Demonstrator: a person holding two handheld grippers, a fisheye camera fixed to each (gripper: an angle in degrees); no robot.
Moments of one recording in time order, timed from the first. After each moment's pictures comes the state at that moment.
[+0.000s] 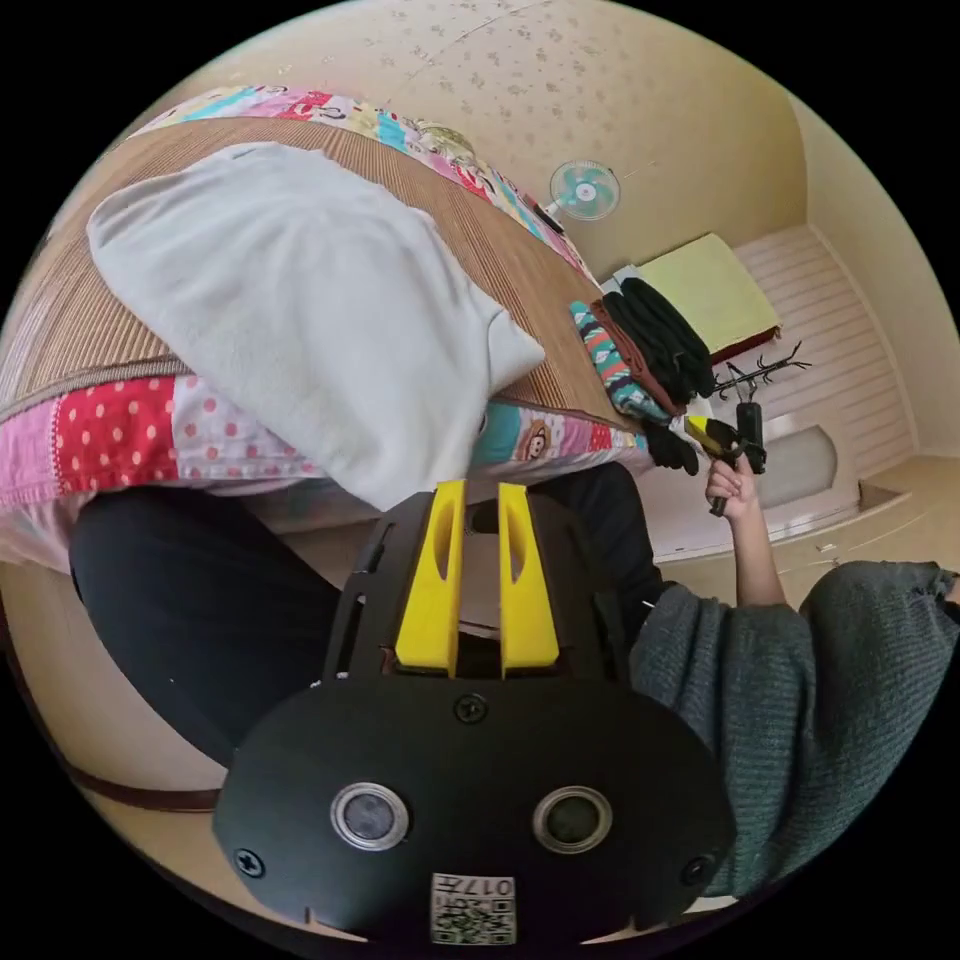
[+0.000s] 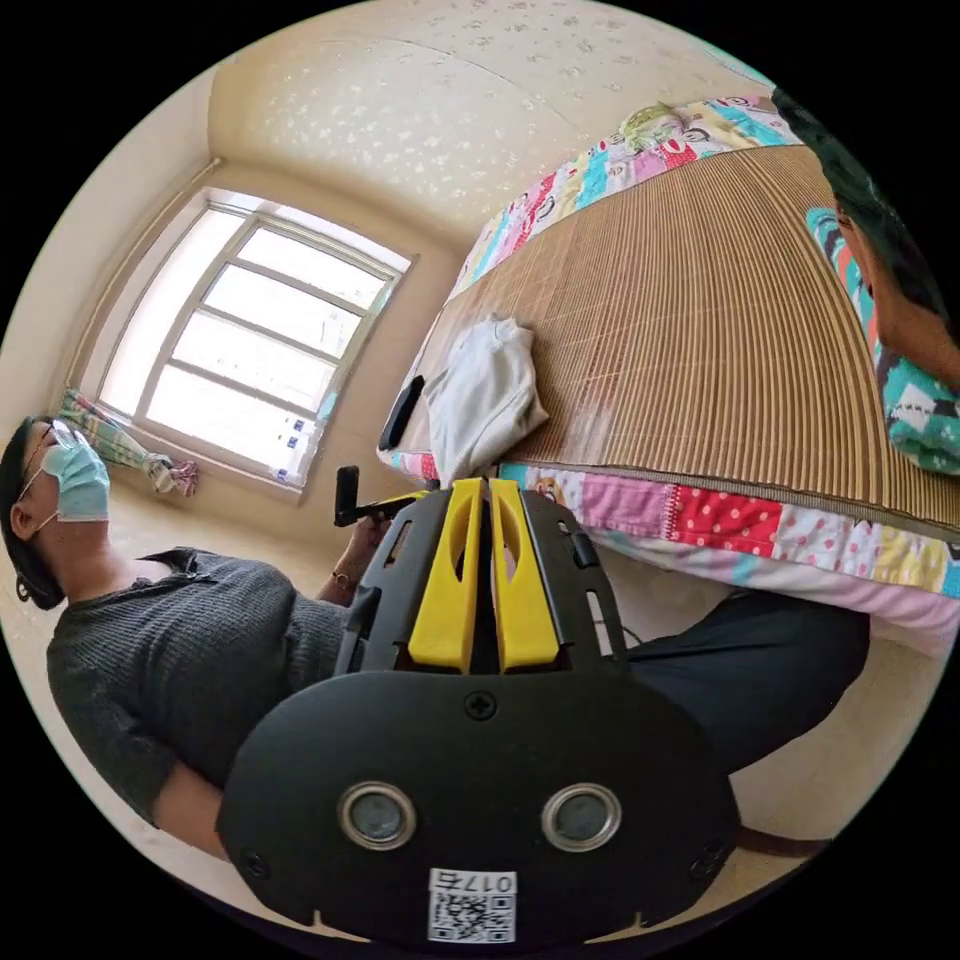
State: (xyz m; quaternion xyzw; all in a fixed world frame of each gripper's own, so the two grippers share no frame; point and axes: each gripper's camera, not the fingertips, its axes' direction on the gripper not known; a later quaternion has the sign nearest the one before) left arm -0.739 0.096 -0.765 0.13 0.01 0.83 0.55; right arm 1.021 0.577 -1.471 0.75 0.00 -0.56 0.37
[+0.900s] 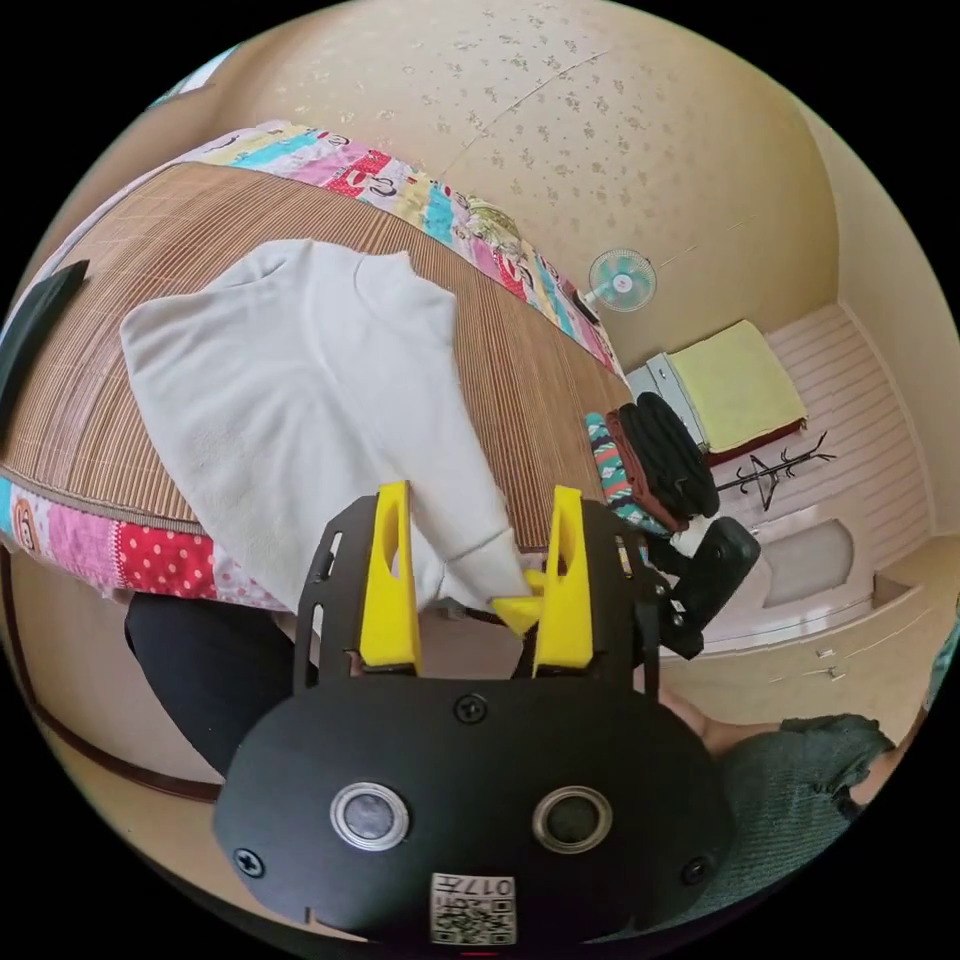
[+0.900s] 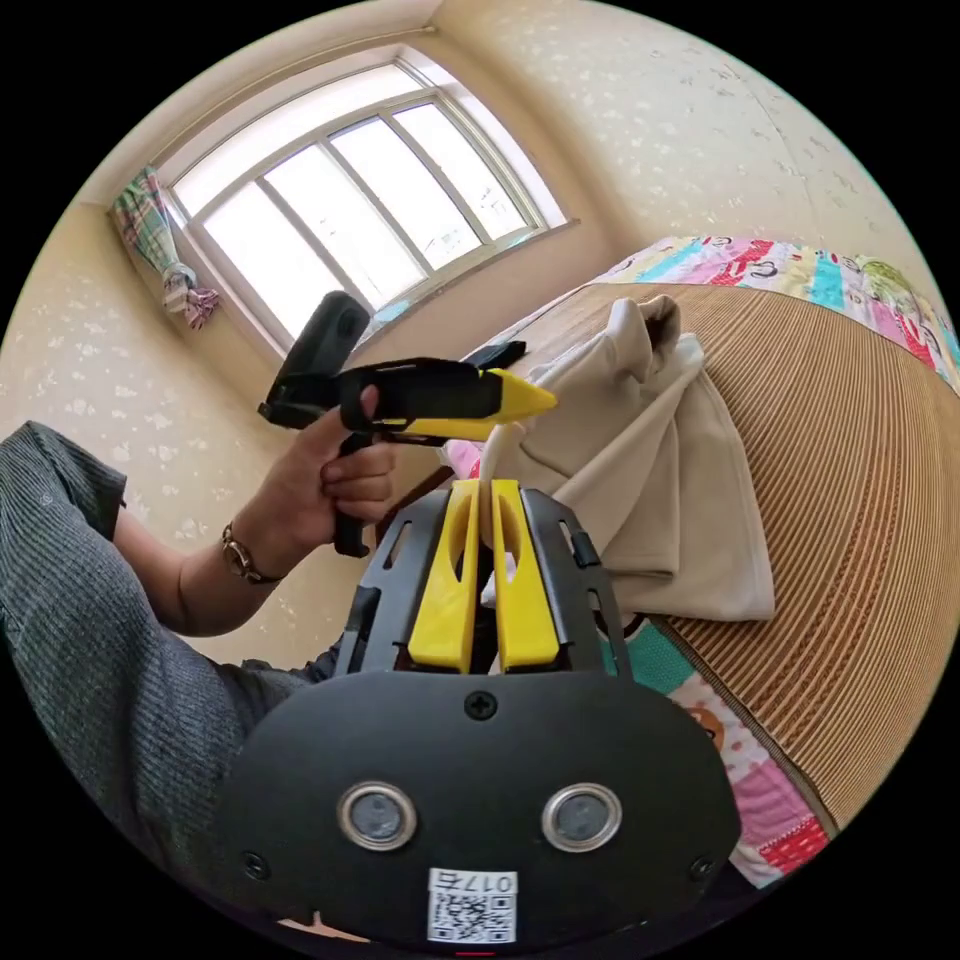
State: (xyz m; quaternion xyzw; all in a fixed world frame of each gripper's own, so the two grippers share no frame) left arm -0.687 0.147 -0.864 0.21 0.06 0.78 0.58; right arm 0.755 0.527 -1.415 0.71 0.22 -0.64 0.23
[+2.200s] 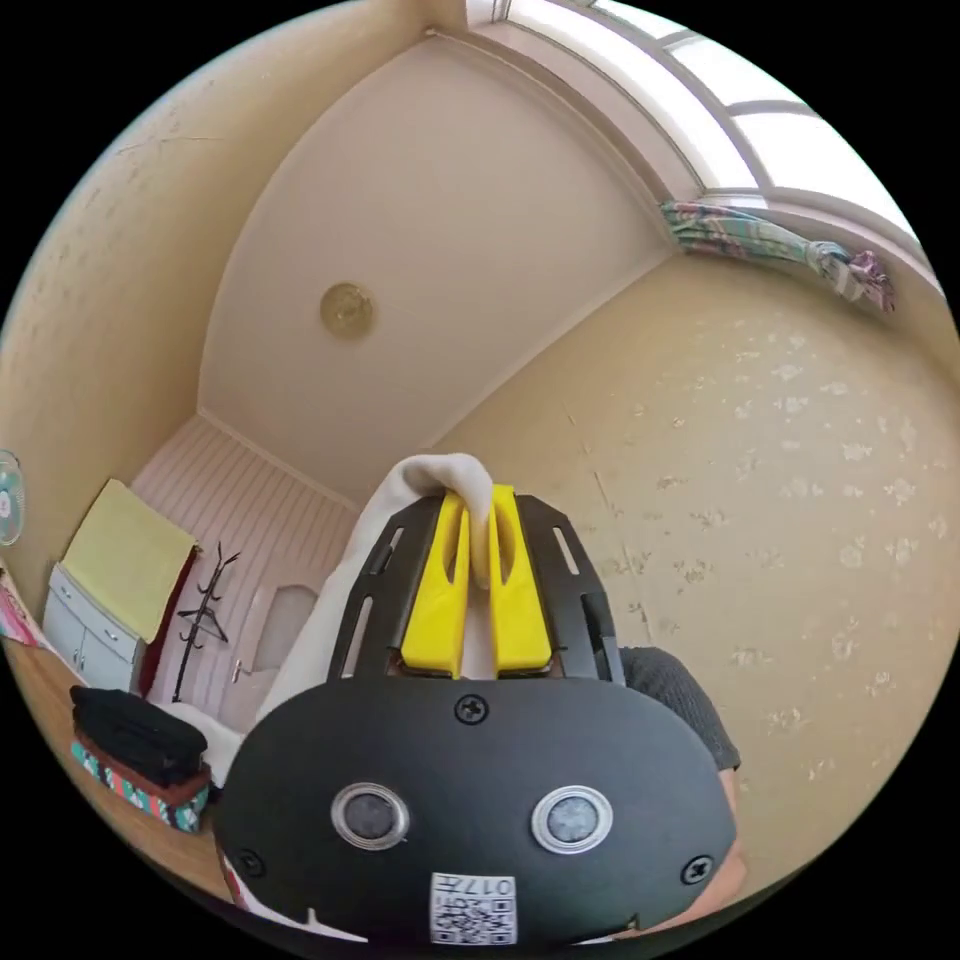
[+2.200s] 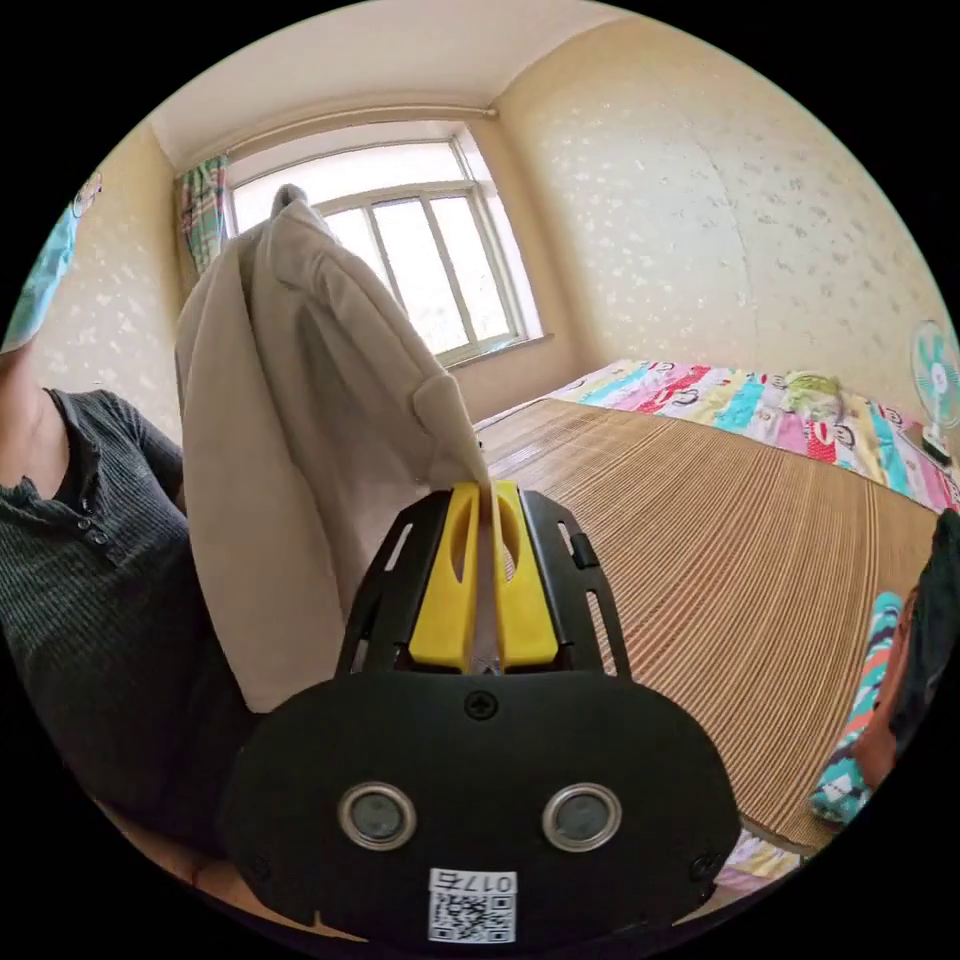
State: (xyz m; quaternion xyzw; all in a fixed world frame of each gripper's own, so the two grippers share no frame) left arm -0.821 0.188 -1.055 -0.35 0.55 0.76 -0.01; right arm 0.933 0.523 -1.308 0.78 0.19 -0.60 0.06
